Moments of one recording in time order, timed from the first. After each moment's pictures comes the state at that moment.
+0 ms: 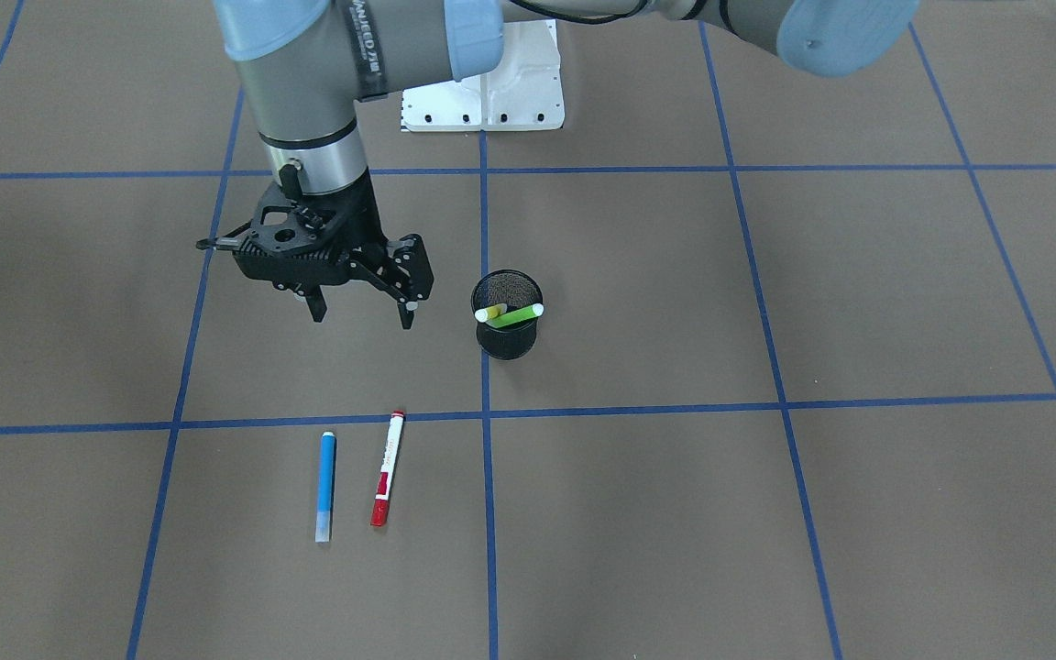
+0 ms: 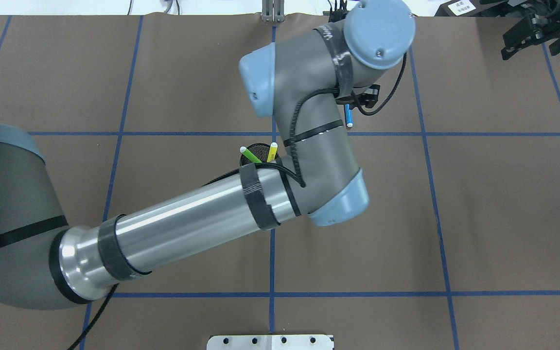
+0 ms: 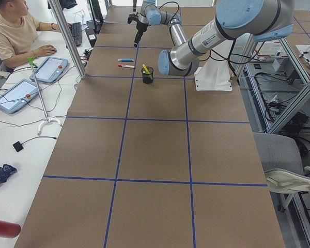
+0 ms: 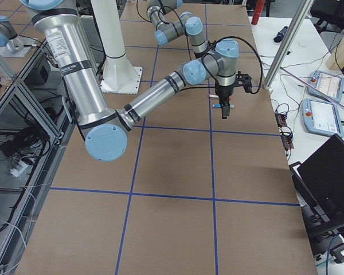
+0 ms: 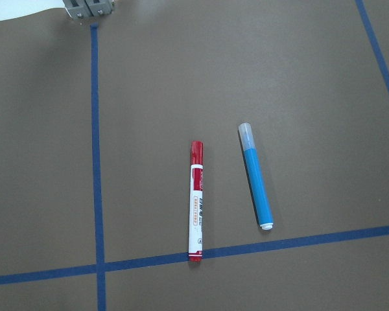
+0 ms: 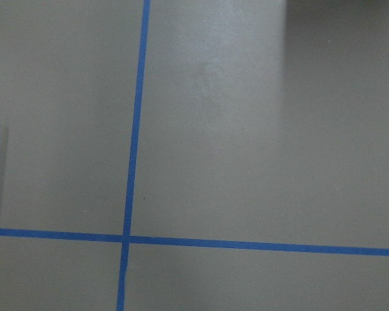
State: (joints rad) left arm -0.57 -2.83 -1.24 -1.48 -1.65 -0.97; right arm 1.24 -1.17 1.87 -1.76 2.19 0.46
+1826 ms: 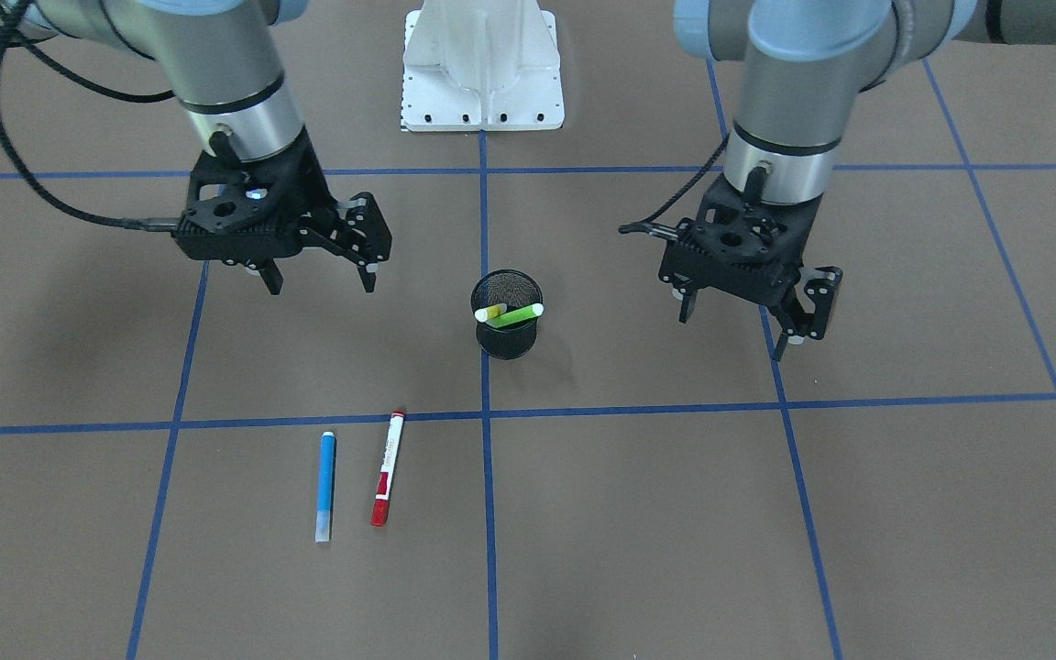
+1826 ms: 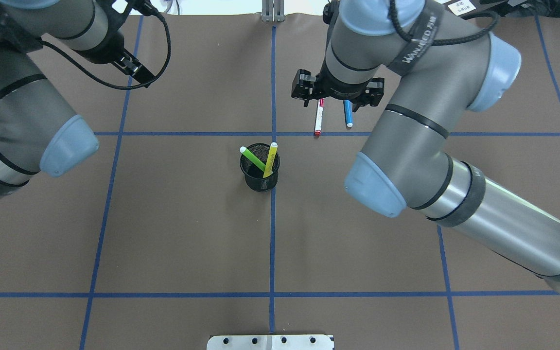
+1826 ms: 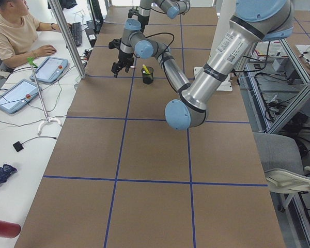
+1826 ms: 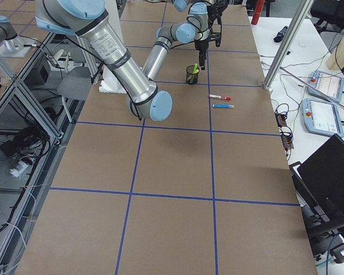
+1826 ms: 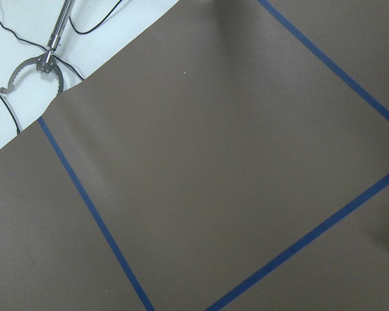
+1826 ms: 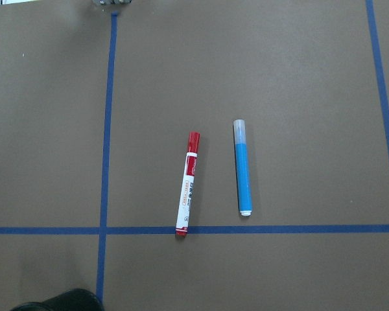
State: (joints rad) left arm -0.93 -2.14 -1.79 -1.55 -1.89 -0.24; right arm 0.72 -0.73 1.74 -1.85 1.89 1.18
